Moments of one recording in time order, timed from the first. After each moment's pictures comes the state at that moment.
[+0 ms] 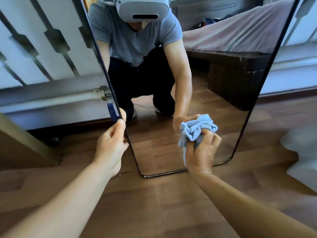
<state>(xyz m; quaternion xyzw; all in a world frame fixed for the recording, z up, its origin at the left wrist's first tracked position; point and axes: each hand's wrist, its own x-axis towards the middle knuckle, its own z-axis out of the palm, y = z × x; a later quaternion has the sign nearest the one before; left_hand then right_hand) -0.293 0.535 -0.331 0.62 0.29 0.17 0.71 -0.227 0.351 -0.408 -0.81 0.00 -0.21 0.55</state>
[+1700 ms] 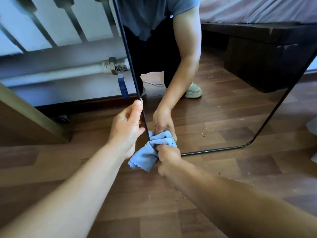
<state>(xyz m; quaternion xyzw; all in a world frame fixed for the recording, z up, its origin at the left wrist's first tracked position) -0.294 0.548 -0.347 0.61 0.28 0.12 0.73 -0.279 0.466 -0.440 -0.57 0.29 0.34 0.70</state>
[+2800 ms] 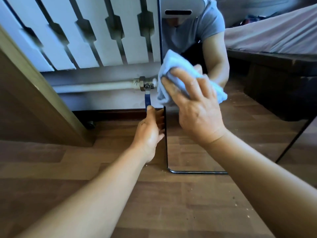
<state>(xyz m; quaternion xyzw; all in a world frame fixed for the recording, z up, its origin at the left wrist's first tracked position) -0.295 0.548 -0.320 0.61 0.28 0.12 0.73 -0.227 0.437 -0.285 -0.77 -0.44 -0.41 0.22</state>
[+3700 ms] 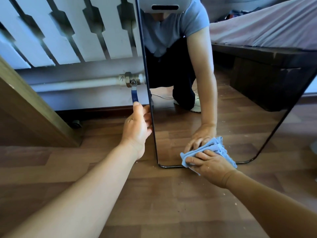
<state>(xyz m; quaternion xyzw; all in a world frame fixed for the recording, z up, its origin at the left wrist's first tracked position) -0.292 0.541 -0.324 0.60 0.28 0.13 0.74 -0.223 0.327 -0.453 -0.79 -0.60 -0.05 -0.12</state>
